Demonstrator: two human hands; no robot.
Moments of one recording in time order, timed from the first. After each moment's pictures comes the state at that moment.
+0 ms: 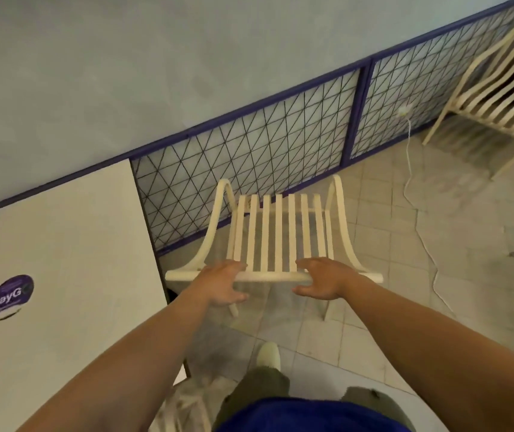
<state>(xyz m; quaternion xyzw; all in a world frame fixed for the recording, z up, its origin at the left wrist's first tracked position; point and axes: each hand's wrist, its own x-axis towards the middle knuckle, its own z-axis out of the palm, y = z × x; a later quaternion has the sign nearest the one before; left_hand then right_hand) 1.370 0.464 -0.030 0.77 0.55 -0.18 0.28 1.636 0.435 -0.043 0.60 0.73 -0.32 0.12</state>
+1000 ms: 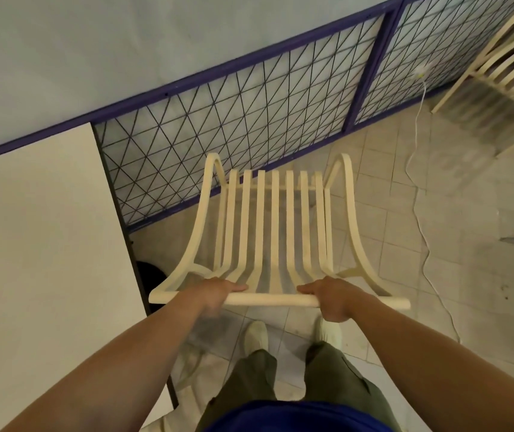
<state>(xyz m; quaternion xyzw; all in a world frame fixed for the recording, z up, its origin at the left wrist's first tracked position) 1.357 0.528 -0.108 0.72 0.50 -0.32 0.37 1.639 0.480 -0.110 0.58 0.67 -0.40 0.23</state>
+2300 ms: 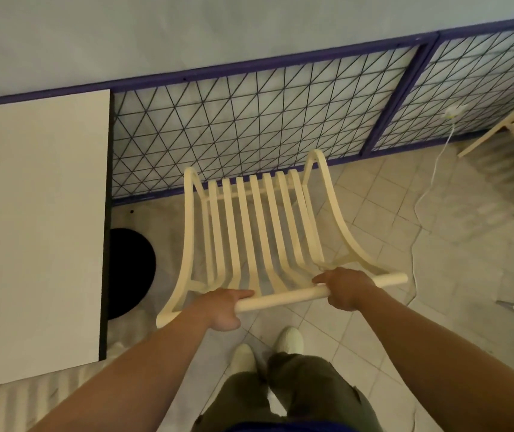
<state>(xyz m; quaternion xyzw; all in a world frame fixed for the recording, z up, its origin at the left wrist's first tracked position) 1.495 0.458 -0.108 0.64 0.57 -0.24 0.46 1.780 0.509 -0.100 0.54 0.74 -0.26 0.30</state>
